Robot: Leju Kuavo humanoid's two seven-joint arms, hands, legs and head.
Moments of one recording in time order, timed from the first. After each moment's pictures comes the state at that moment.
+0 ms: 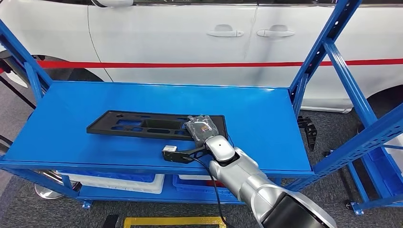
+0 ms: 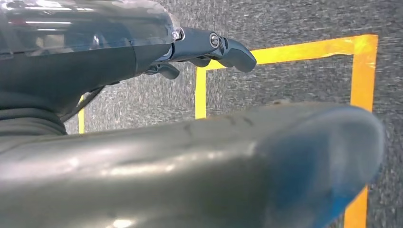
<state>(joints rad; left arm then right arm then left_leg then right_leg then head) -0.17 -0.13 1.18 -0.21 -1.10 0.13 -0.07 -0.87 0.29 0.81 -0.37 1.08 -0.32 0.13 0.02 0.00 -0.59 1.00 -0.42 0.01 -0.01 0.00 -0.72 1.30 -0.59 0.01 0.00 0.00</state>
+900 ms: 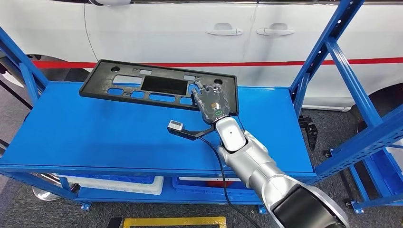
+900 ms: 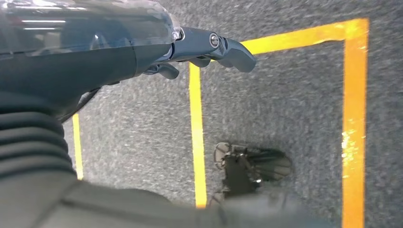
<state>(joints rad) -0.16 -0.15 1.18 -0.21 -1.11 0.12 -0.13 -0.92 0.22 0.68 -0.55 1.39 -0.68 0.22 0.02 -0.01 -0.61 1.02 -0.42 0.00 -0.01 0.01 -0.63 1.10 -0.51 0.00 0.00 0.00</state>
